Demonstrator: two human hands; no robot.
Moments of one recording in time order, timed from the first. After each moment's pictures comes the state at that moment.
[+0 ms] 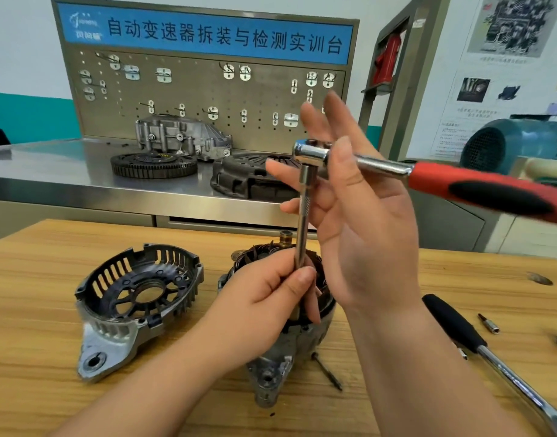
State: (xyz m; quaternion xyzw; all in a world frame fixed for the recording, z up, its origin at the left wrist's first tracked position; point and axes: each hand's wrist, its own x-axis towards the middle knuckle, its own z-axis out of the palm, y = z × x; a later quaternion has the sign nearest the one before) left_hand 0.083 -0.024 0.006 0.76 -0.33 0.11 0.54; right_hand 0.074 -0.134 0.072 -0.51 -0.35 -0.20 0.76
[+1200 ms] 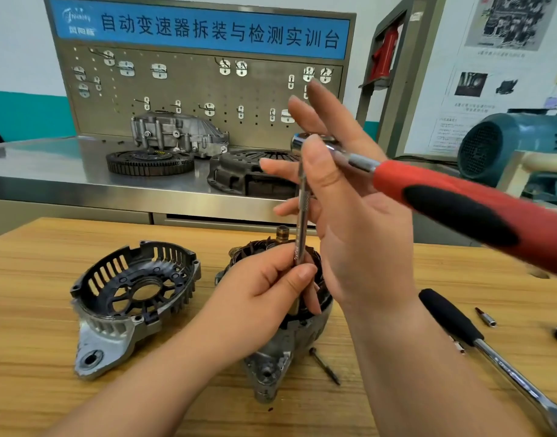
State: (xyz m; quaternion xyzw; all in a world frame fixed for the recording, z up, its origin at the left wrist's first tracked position) left_hand 0.083 -0.024 0.008 0.77 -0.33 0.11 0.54; right_hand 0.073 -0.135 0.071 -0.58 -0.37 -0.23 0.69
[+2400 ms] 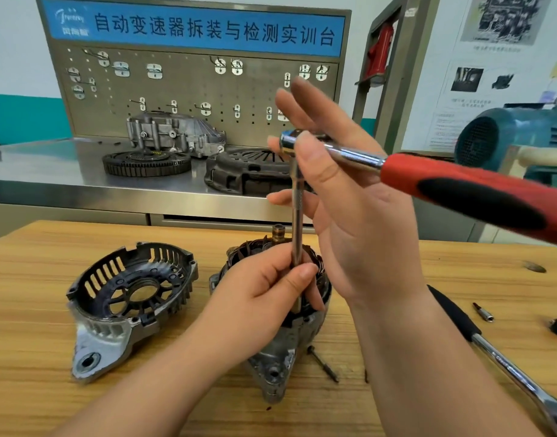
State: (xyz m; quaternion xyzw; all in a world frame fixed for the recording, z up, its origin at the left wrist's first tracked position) left_hand 0.078 -0.028 0.011 0.77 -0.32 0.12 0.54; right_hand 0.073 -0.140 0.076 -0.55 -0.39 -0.23 0.70
